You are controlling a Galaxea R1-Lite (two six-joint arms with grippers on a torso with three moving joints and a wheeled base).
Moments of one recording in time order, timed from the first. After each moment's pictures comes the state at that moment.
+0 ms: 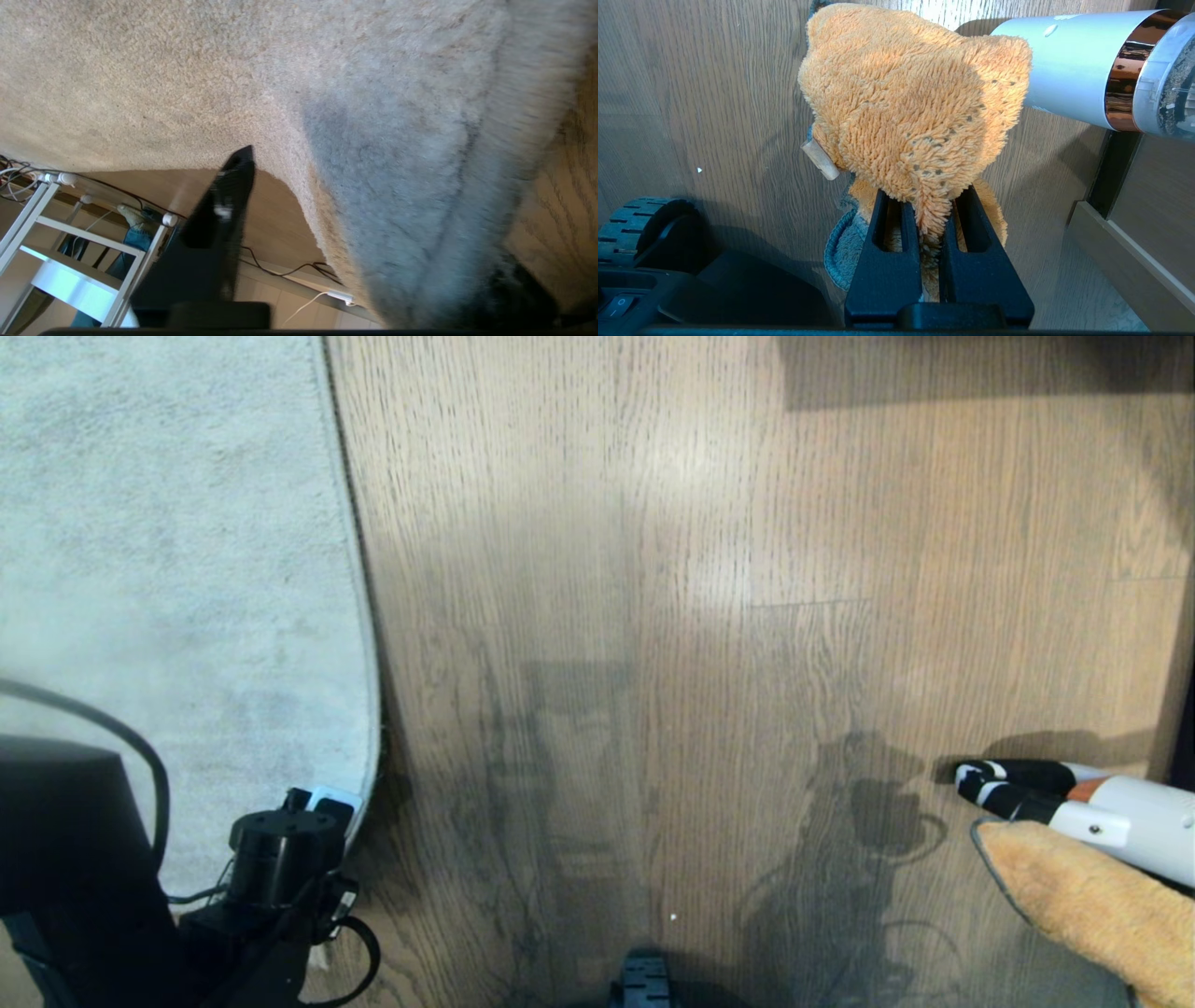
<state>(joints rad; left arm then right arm) -0.26 2.00 -0.20 -1.15 0.70 0.26 -0.01 0.00 0.00 0.01 0.00 -0.10</state>
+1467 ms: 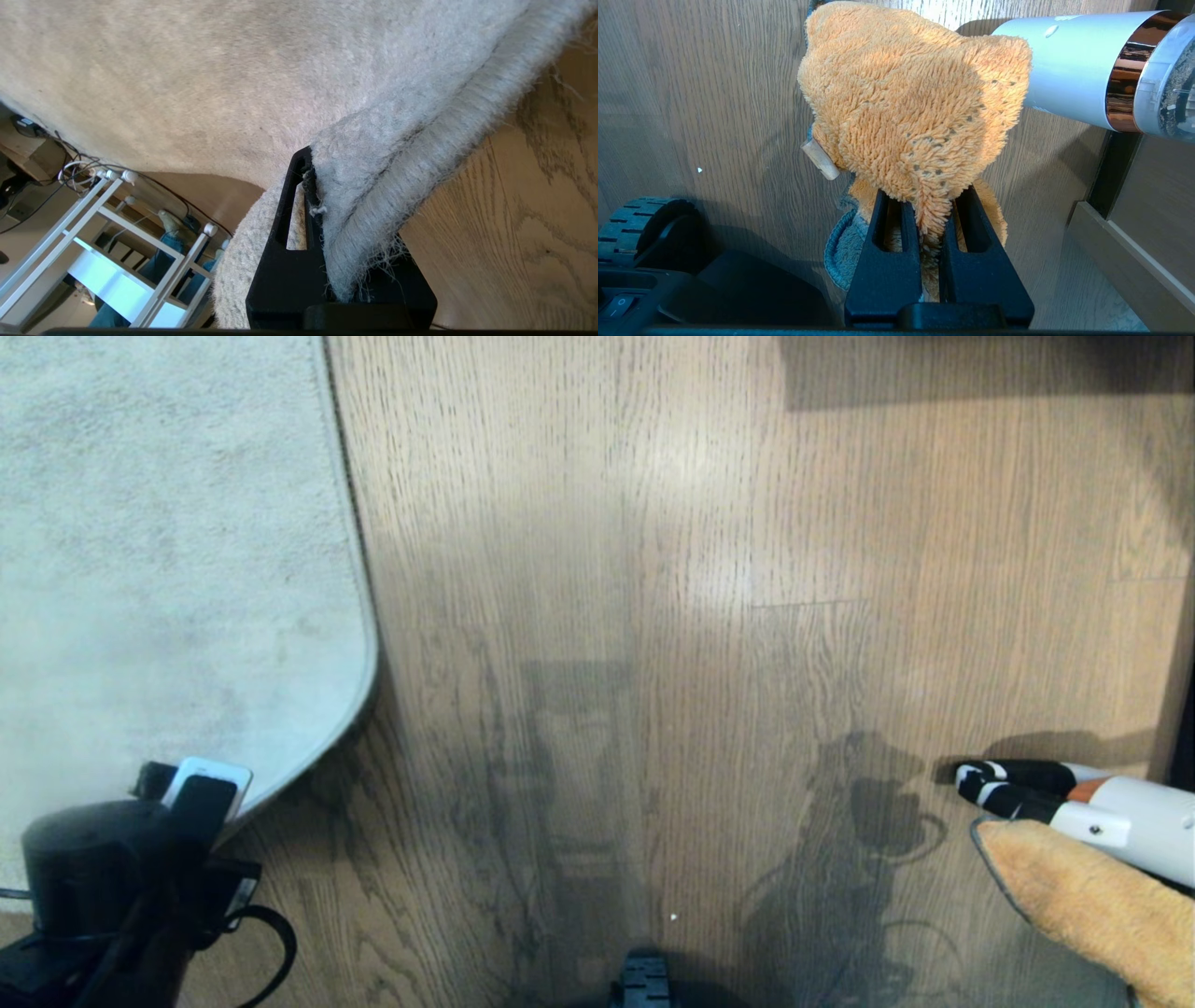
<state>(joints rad) -0.21 1.57 -0.11 -1.09 0.71 0.38 -0.01 0.00 0.00 0.01 0.01 -0.10</state>
